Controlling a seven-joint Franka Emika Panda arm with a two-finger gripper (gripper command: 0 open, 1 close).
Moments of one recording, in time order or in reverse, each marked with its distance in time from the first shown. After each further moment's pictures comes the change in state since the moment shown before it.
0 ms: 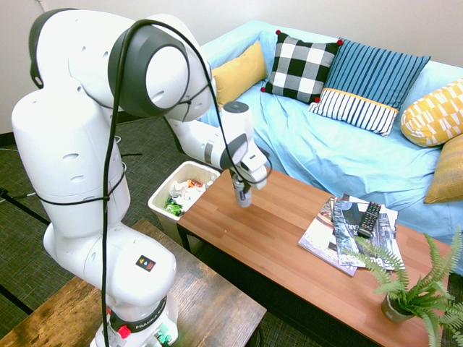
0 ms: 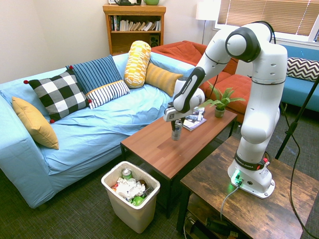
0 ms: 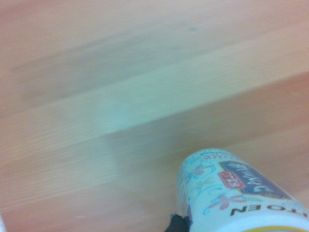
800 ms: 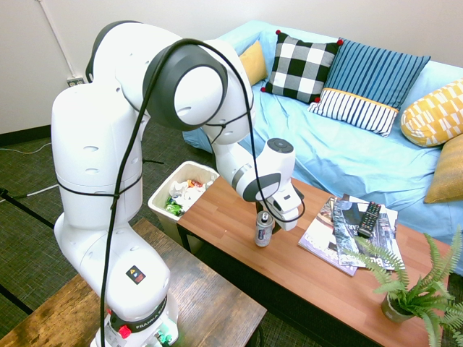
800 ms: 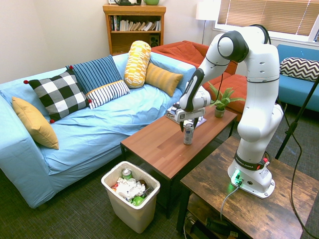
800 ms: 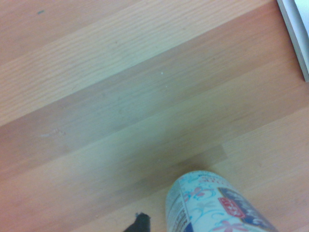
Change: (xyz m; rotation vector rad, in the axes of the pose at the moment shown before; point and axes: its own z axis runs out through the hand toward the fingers) arm 0.117 0.125 0.062 -0.103 -0.068 0.200
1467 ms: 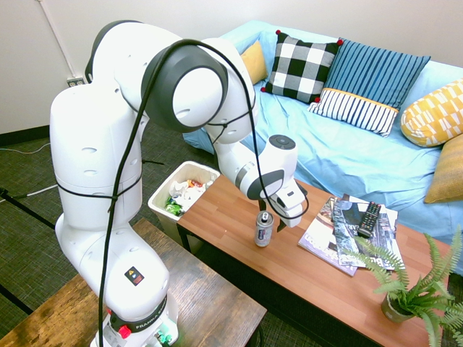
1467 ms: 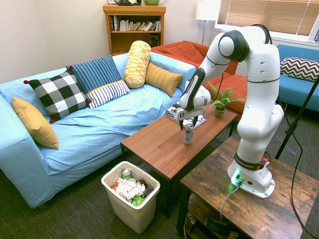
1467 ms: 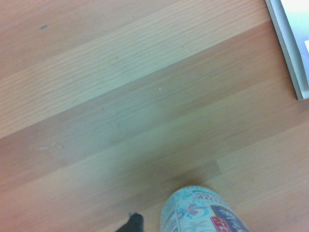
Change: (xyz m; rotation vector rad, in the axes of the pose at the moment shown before) arm 0.010 -0.008 -0.009 0.015 0.028 -0.013
